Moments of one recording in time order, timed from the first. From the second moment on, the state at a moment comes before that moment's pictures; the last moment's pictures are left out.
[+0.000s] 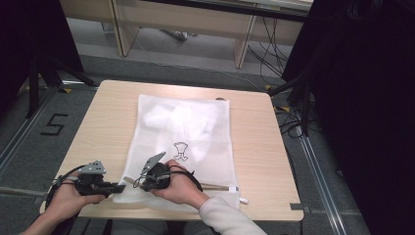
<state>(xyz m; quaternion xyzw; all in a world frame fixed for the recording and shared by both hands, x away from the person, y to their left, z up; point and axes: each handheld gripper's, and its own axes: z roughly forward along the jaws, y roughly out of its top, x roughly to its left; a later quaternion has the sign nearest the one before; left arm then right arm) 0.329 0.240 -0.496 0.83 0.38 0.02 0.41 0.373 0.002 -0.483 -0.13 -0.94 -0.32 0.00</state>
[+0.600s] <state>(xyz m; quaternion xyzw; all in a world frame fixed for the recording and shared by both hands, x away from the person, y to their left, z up) 0.329 0.240 -0.497 0.83 0.38 0.02 0.41 0.372 -0.002 -0.480 -0.14 -0.94 -0.31 0.00</state>
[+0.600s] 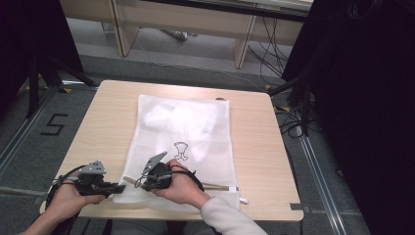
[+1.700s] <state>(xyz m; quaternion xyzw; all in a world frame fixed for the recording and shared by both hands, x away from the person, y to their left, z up) 0.330 0.240 -0.499 0.82 0.39 0.03 0.41 0.374 -0.013 -0.481 -0.13 -0.94 -0.31 0.00</state>
